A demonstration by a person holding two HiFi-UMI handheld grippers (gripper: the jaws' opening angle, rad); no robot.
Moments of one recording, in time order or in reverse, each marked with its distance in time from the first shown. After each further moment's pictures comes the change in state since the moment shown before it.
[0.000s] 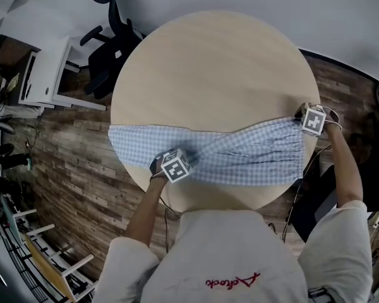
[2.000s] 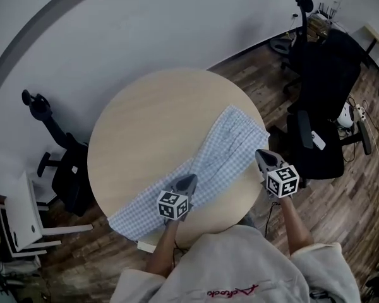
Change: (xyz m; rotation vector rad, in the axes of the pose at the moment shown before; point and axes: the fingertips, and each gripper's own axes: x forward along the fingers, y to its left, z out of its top) left arm -0.089 -0.042 0.067 -0.038 -0.753 -0.195; right arm -0.138 0.281 0.097 1.332 -0.935 -0.962
